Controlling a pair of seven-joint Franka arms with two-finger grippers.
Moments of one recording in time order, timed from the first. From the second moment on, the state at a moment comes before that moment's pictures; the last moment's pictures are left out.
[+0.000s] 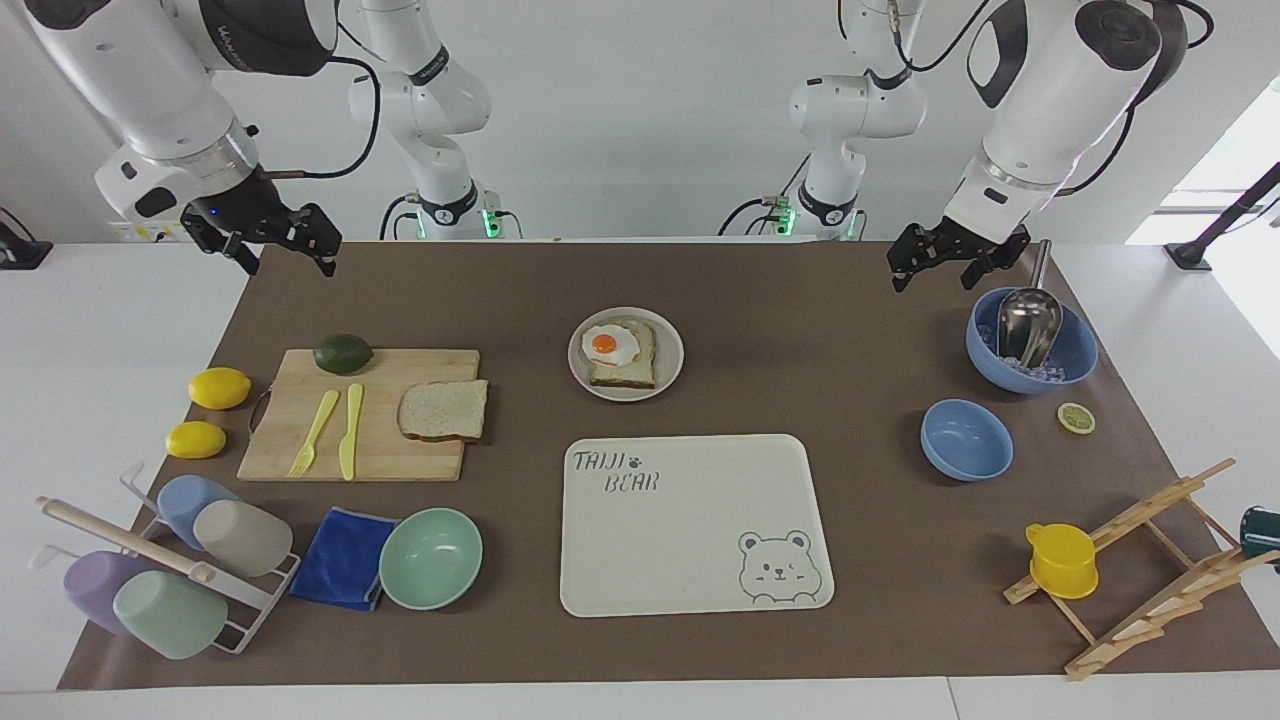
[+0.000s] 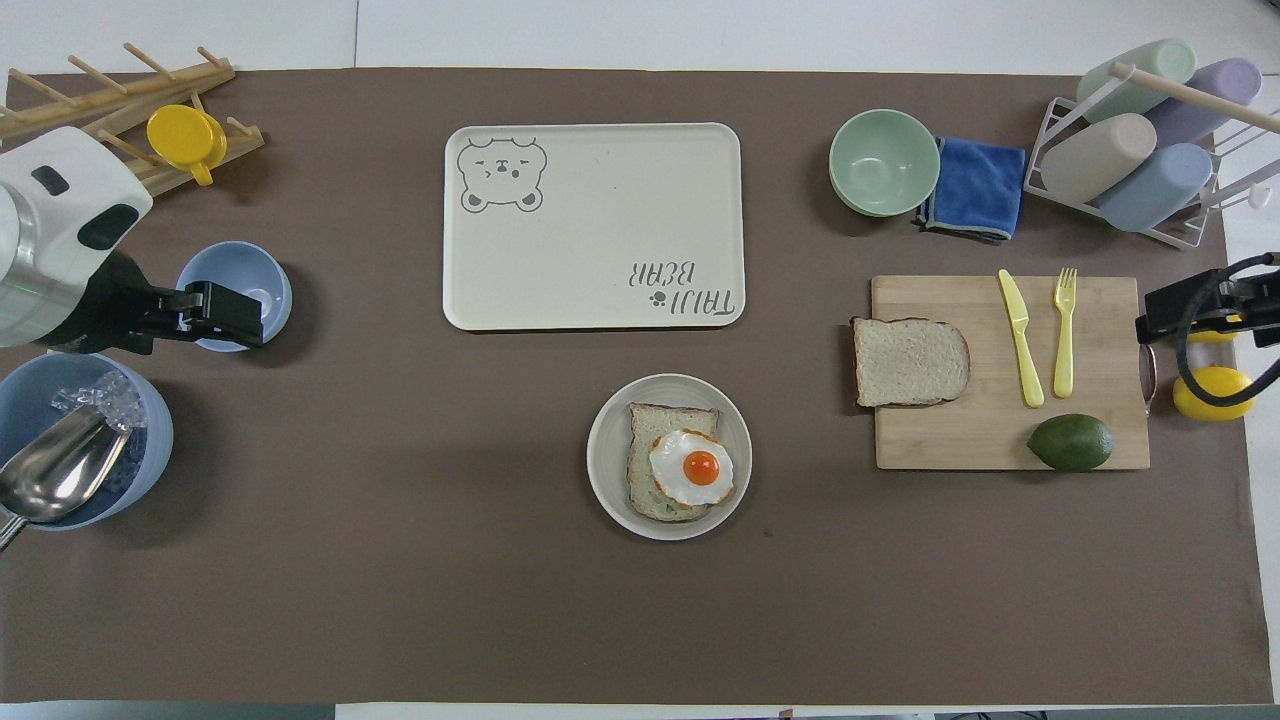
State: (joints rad) left arm -0.13 -0.04 -0.04 -1.70 -0.03 1.60 -0.14; right arm 0.00 -0.01 -0.06 -1.59 -0.01 1.48 -0.01
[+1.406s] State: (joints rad) left arm -0.13 -0.04 -0.04 -1.70 -0.03 1.60 -0.14; right arm 0.23 0.00 -0.03 -1.80 -0.12 1.73 0.08
